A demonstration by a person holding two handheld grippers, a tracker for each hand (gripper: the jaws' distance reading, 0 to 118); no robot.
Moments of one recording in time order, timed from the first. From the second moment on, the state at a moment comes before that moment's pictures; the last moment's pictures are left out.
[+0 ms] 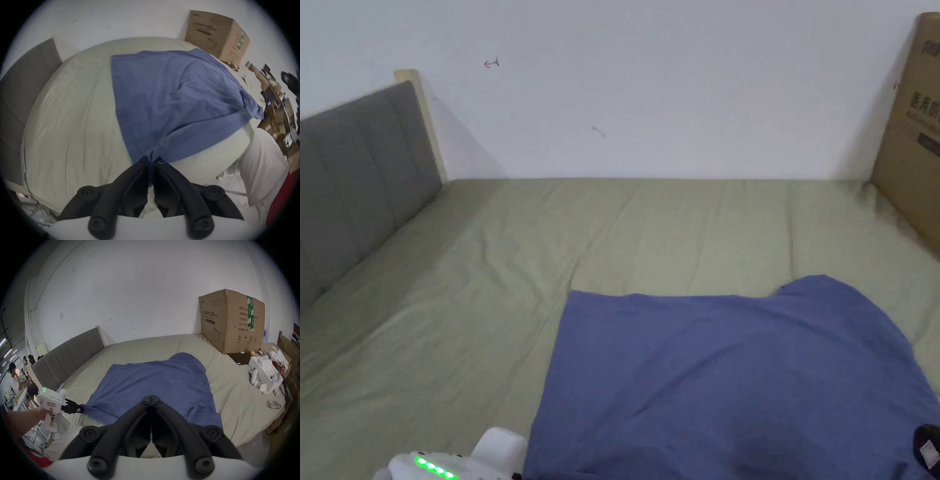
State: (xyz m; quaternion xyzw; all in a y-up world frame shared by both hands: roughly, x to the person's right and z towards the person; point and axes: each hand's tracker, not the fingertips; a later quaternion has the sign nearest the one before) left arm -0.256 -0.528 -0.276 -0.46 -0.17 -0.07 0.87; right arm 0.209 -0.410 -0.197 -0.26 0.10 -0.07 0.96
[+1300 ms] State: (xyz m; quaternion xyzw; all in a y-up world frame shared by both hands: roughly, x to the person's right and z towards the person) left arm -0.251 -0.467 -0.280 -0.29 -0.11 0.06 0.95; right arm 0.342 -0.452 -0.264 -0.38 -0.01 -0.20 0.90
